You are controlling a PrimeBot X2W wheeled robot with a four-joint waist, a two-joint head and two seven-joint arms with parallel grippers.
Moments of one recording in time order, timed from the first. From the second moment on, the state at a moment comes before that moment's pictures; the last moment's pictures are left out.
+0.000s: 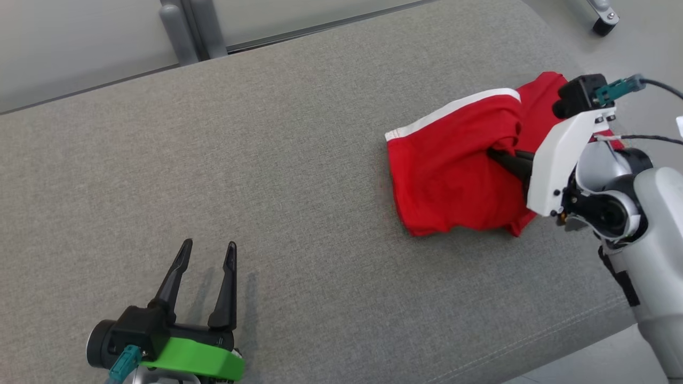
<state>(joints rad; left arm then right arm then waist) -0.01 0.09 -0.15 0.10 -0.23 -0.13 -0.26 -0.60 -0.33 0.24 0.24 0.72 0.13 0.75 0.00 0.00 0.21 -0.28</state>
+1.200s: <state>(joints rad) -0.08 0.10 -0.18 0.11 -0.25 -0.13 -0.26 -0.62 -0.52 0.02 0.52 0.21 0.13 0.64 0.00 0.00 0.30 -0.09</state>
